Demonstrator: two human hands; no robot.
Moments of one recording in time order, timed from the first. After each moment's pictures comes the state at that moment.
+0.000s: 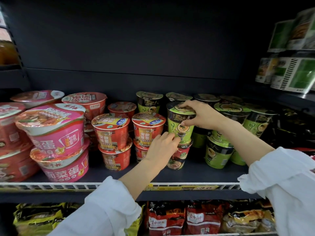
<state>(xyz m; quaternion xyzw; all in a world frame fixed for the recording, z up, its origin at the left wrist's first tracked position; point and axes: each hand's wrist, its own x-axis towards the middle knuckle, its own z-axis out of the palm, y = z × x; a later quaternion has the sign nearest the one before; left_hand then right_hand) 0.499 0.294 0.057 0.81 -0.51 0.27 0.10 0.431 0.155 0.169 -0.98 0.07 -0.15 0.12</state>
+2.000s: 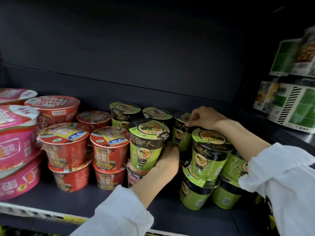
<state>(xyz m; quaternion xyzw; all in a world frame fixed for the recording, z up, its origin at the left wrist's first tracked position) 0.497 0.123 0.080 0.93 -0.26 -0.04 0.26 0.479 -0.004 0.207 -0.99 0.10 -0.09 0.09</state>
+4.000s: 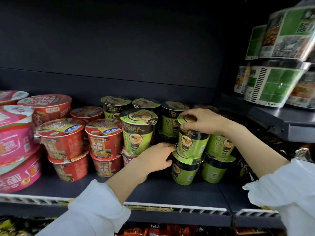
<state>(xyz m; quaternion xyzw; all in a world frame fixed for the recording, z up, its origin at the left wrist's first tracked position) 0.478 0.168 0.071 0.84 -0.53 0.01 0.10 0.389 0.031 0.194 -0.99 0.09 -0.07 0.12</state>
